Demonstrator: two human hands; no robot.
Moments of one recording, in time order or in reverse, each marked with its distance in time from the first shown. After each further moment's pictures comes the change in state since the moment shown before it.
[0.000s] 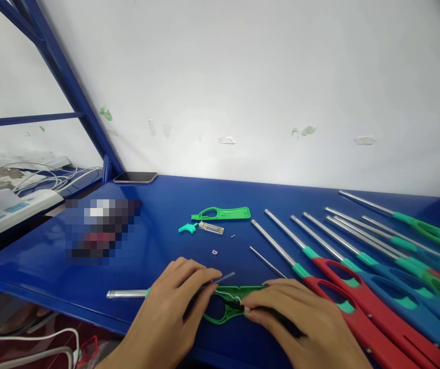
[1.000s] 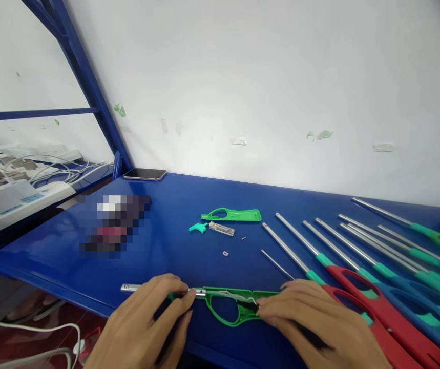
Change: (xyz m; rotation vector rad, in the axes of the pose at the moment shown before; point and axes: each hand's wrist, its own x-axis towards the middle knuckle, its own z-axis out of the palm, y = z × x) left_hand -0.049 -0.012 -0.032 0.359 0.021 0.063; right_hand 0.015 -0.009 -0.006 -0.097 0.095 -0.113
